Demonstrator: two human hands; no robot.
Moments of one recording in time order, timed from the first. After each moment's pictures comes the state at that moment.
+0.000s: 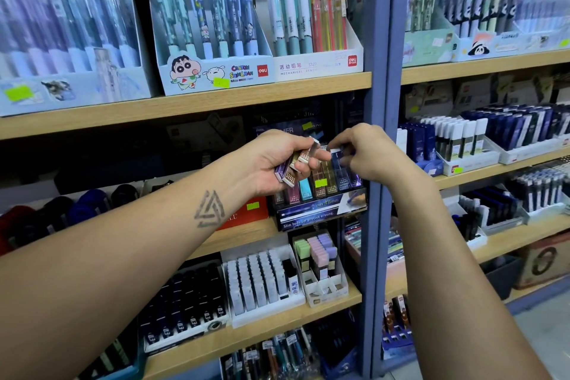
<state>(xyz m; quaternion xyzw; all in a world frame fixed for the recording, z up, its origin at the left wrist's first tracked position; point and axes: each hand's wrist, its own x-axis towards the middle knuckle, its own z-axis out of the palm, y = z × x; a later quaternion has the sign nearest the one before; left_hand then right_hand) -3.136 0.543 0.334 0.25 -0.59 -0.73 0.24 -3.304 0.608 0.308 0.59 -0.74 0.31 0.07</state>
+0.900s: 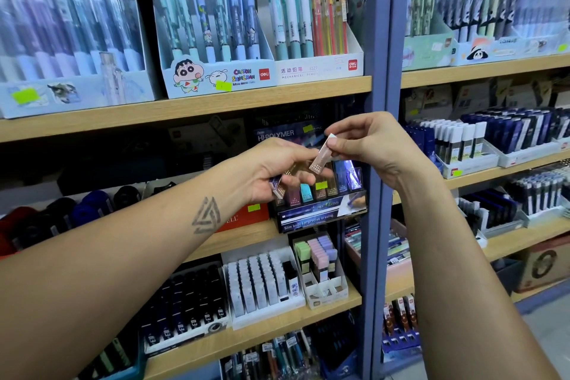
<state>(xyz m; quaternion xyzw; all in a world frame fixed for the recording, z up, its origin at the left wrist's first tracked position) -3.129 0.541 0.328 0.28 -0.66 -0.66 0.22 -3.297 0.620 0.314 0.53 -0.52 0.64 -0.19</state>
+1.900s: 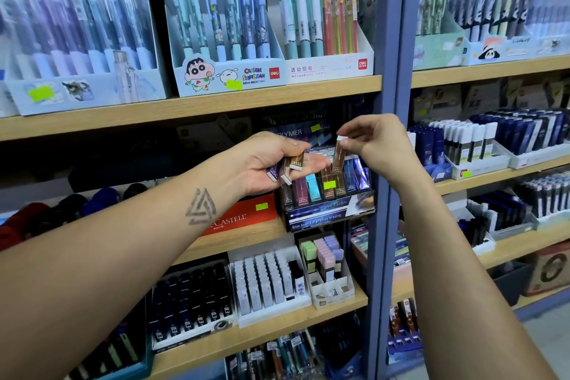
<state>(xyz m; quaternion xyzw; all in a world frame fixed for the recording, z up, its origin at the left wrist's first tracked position) -3.112 0.534 0.337 0.25 -0.55 -0.75 0.27 -3.304 0.602 0.303 0.53 -0.63 0.57 0.00</state>
